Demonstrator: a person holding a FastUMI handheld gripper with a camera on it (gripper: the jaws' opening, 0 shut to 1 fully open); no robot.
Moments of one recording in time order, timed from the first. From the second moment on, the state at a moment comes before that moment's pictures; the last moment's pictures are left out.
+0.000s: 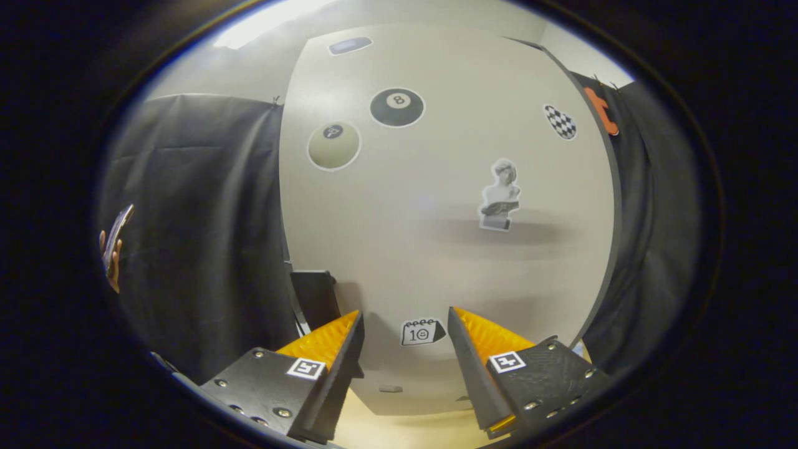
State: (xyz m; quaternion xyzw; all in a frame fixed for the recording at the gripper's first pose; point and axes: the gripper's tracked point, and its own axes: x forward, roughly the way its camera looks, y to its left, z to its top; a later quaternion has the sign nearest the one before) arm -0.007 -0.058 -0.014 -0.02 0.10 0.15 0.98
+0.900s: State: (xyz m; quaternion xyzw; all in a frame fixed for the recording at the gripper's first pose) arm 0.010 -0.045 -0.016 -0.02 0.11 0.20 0.97
